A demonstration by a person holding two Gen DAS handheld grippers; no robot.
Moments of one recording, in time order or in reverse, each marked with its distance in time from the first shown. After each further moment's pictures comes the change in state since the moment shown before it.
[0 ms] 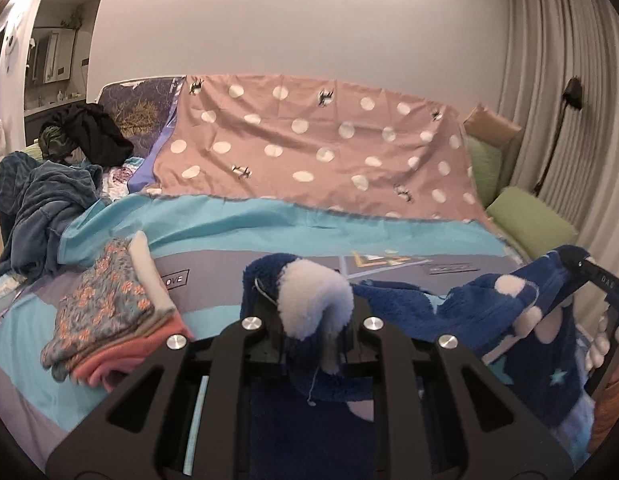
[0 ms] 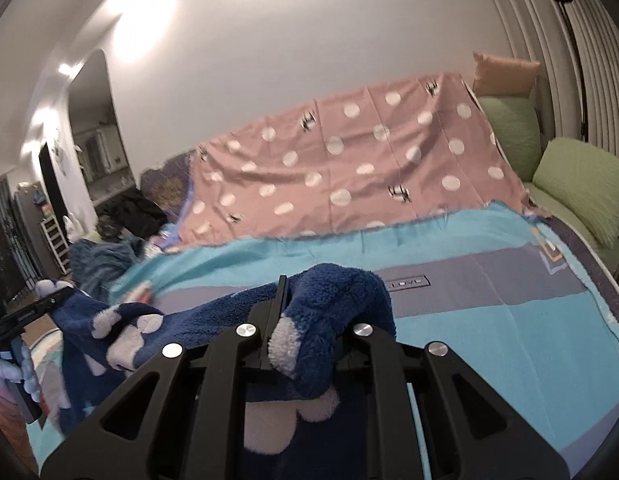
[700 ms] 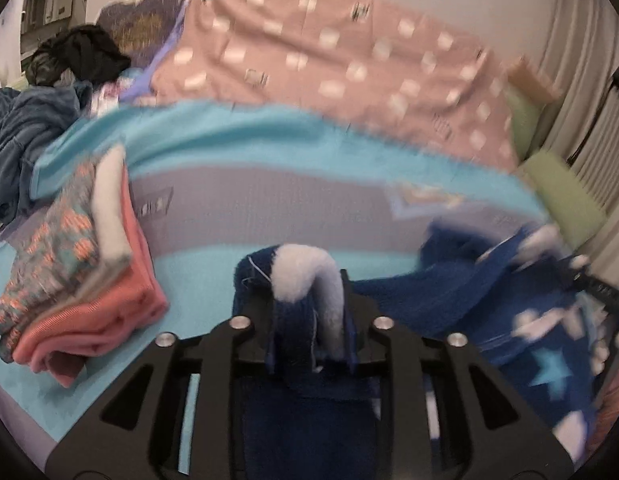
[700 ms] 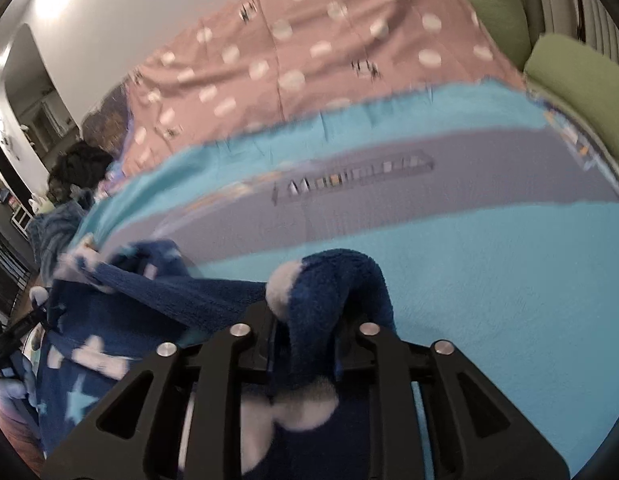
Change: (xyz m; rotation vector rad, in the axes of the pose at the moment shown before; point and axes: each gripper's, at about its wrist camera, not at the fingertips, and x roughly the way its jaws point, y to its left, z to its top) left arm 0.105 0.044 -0.032 -0.102 0.199 -0.020; right arm 0.096 -0.041 -0.035 0.116 0.248 -0.067
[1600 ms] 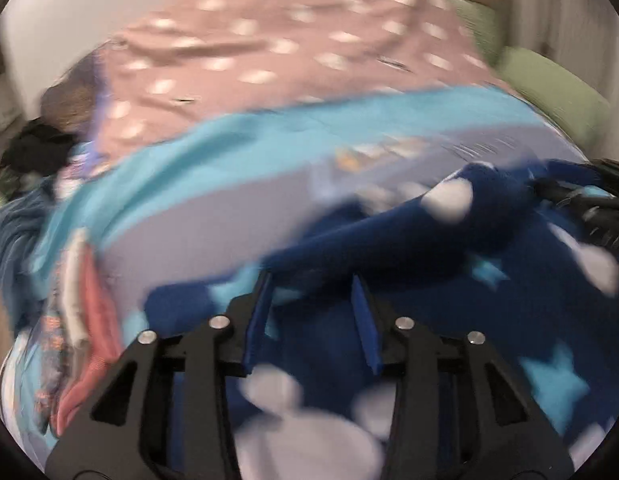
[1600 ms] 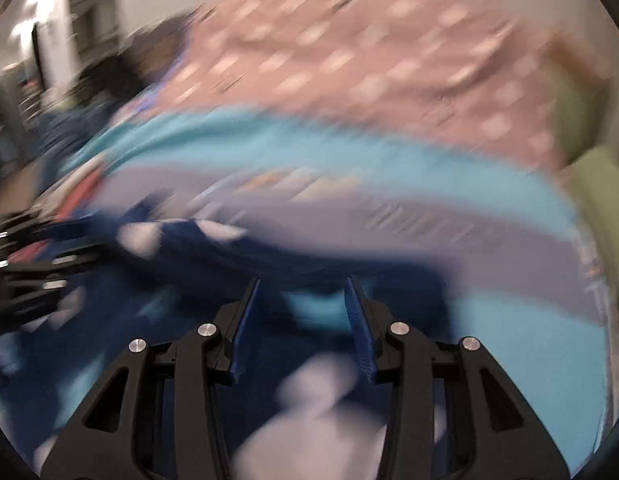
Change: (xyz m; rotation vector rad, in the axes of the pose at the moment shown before) left arm 0.069 -0.107 0.007 0.341 0.129 0.149; right arm 0.055 0.062 0.017 -0.255 0.035 -0.138
